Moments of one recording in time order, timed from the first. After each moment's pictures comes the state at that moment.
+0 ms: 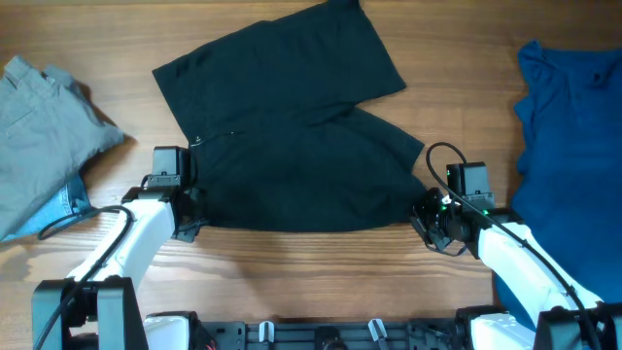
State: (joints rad) left arm 0.01 1.45 0.63 -0.55 -0.09 -1.31; right arm 0.09 1.31 0.47 -0.38 -0.31 1.05
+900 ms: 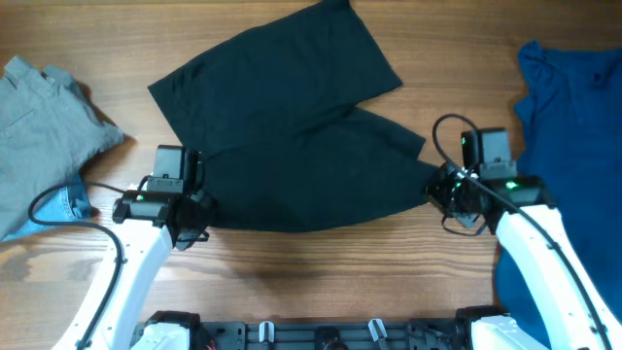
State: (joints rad) left arm -0.12 1.20 0.75 -0.91 -0.05 -1.00; right arm 0.09 1.22 0.84 -0.84 -0.12 0.79
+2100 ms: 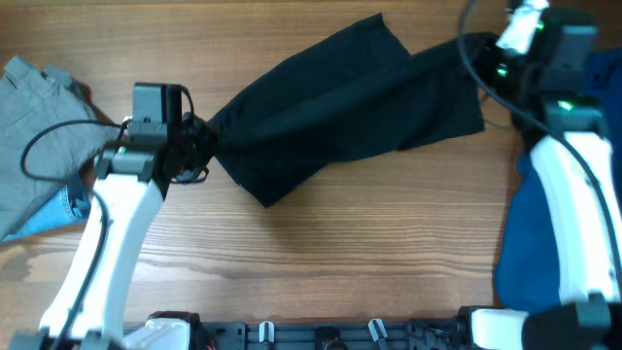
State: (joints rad) left arm -0.08 1.36 1.10 -0.78 0.10 -1.00; right arm -0.03 1.50 1.38 -0.47 -0.27 0.36
